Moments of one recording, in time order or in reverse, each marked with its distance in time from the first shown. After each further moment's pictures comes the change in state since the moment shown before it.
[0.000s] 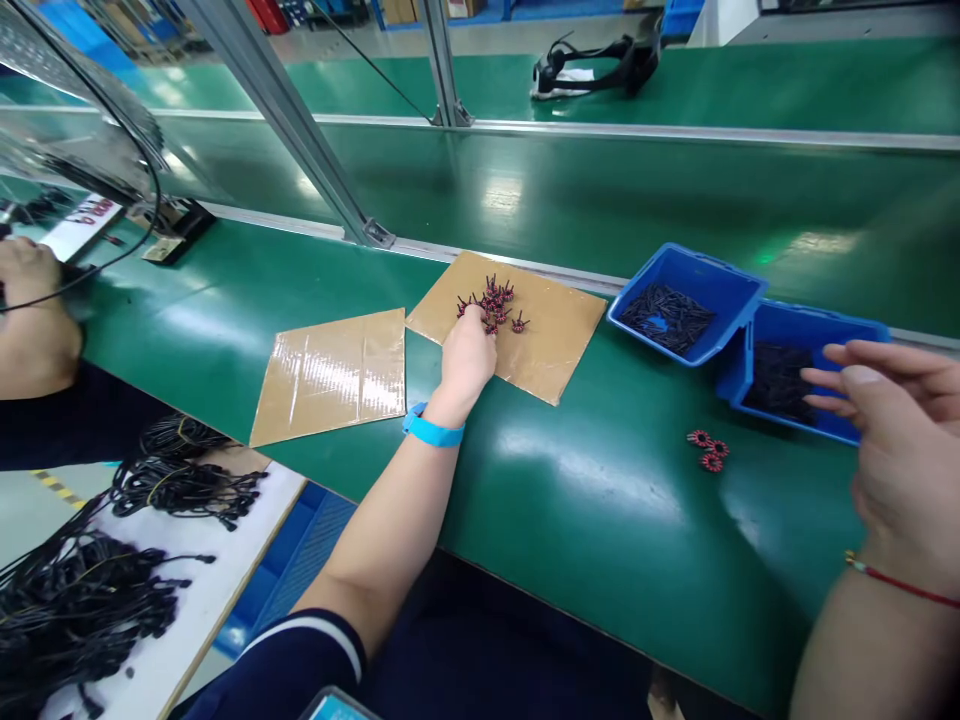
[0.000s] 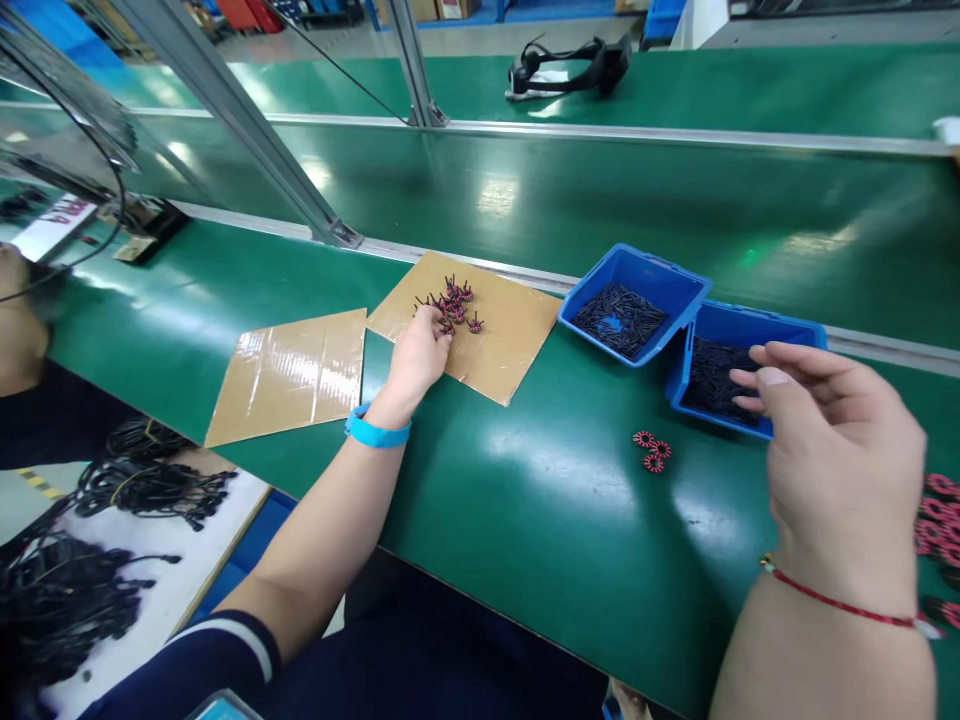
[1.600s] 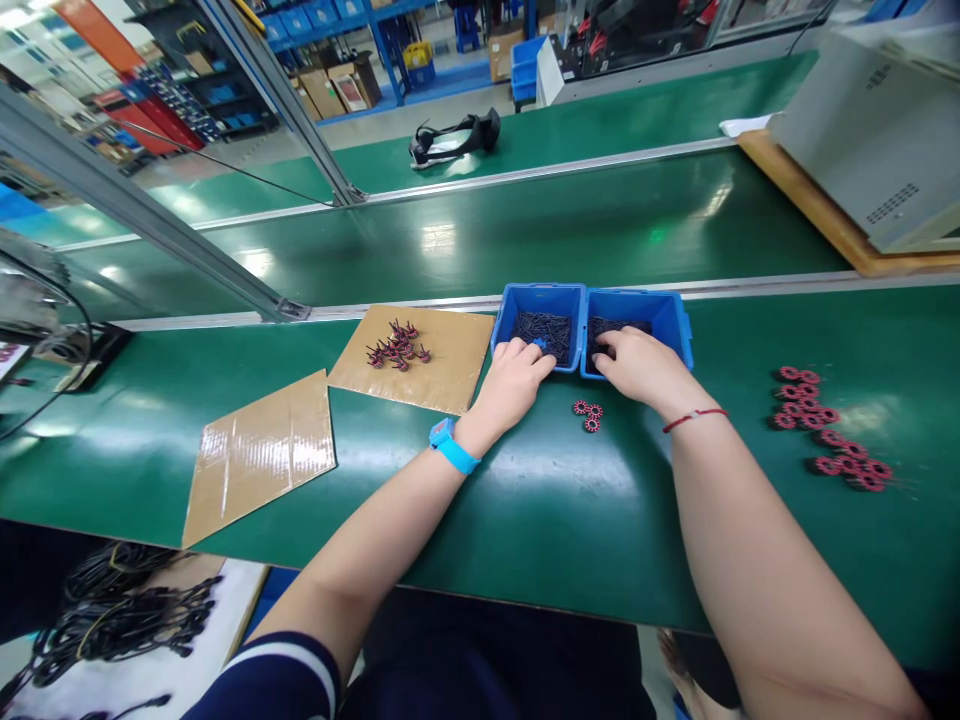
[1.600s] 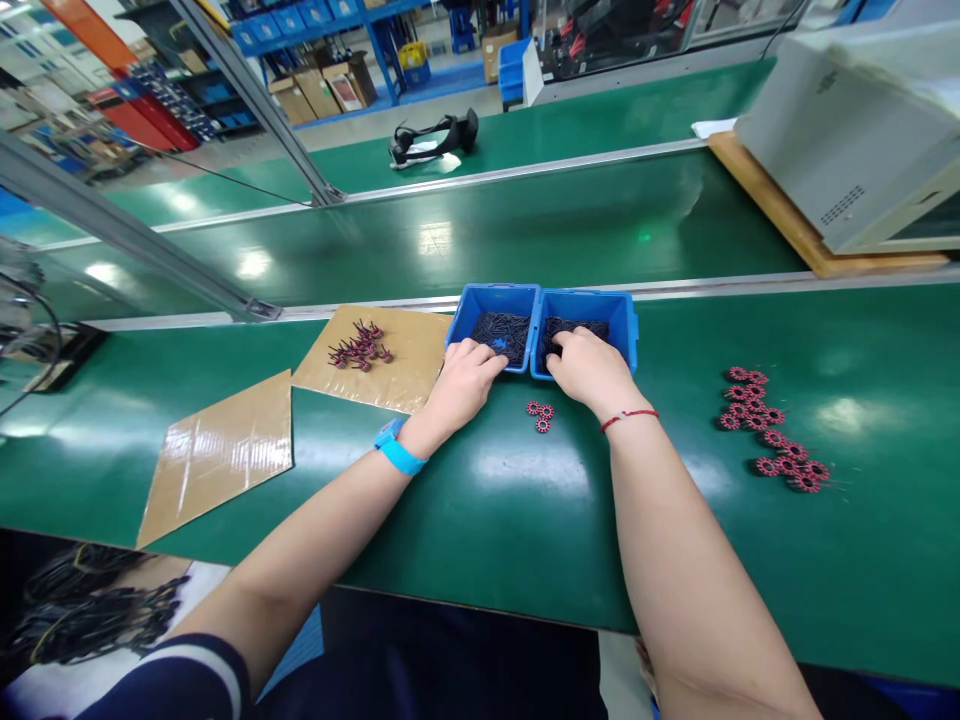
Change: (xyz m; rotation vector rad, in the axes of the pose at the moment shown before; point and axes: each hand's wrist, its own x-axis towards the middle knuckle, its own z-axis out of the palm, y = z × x) left_hand -0.039 0.115 0.084 0.342 -0.125 1.011; right_hand 0.024 0.008 0.021 -0.900 -0.654 -0.126
